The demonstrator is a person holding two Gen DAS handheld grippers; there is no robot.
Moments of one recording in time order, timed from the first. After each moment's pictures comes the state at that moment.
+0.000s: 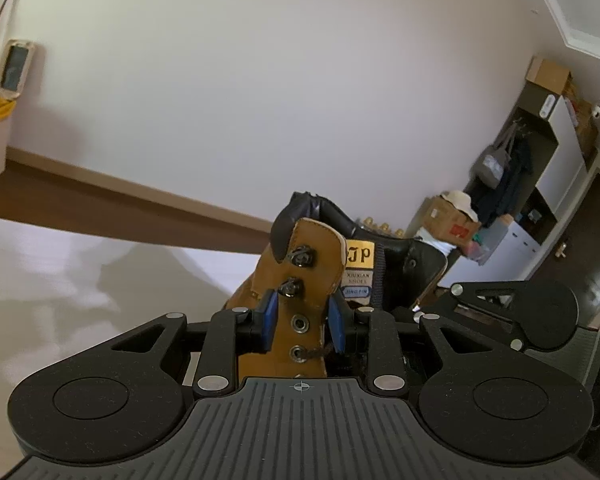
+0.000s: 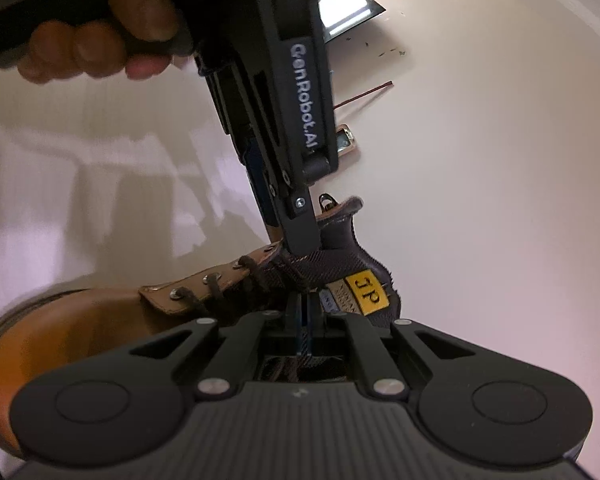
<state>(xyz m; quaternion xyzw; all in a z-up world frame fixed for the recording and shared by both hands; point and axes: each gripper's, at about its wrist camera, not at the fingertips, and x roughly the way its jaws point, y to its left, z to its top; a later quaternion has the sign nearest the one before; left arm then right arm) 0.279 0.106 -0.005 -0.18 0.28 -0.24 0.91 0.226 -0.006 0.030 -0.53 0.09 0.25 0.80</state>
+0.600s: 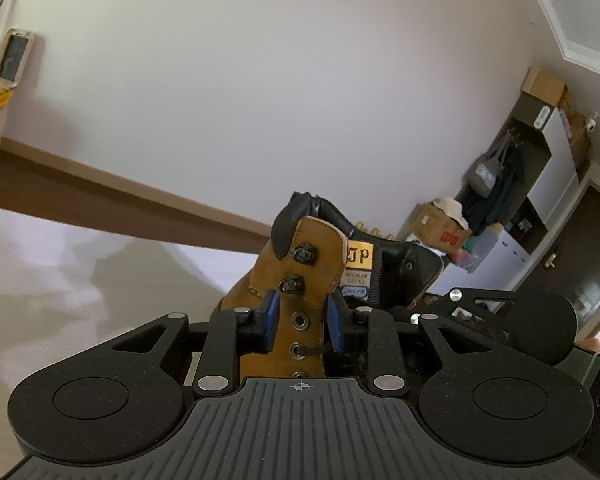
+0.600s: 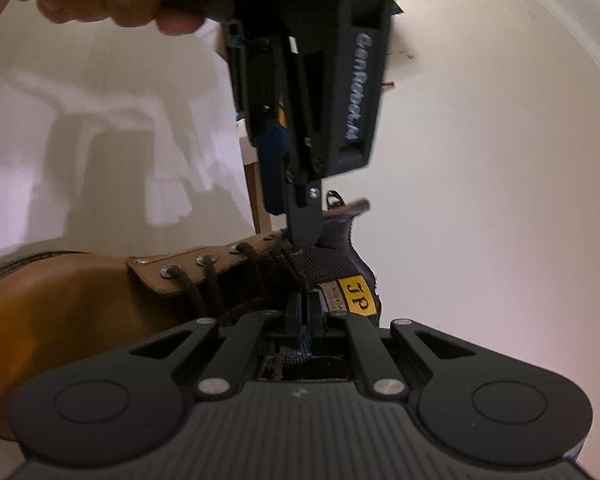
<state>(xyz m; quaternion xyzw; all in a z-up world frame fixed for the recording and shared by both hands) 0.278 0.112 -0.011 -0.19 0.27 -0.24 0.91 0.237 0.017 -0.003 -0.61 0.06 0.21 0.76</state>
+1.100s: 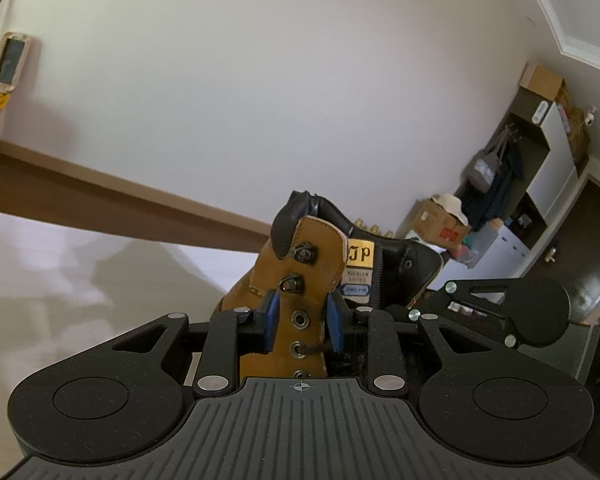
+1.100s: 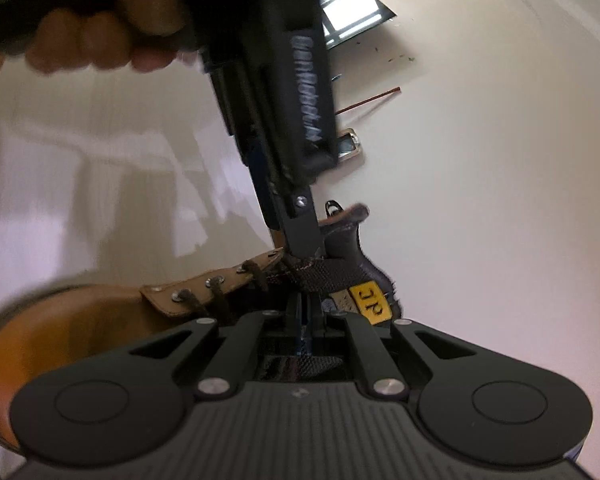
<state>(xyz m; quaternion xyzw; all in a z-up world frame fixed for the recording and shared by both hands) 0.278 0.111 -0.010 -0.19 0.27 -0.25 0.91 0.247 -0.002 0.013 -0.53 0.09 0.27 0.80</state>
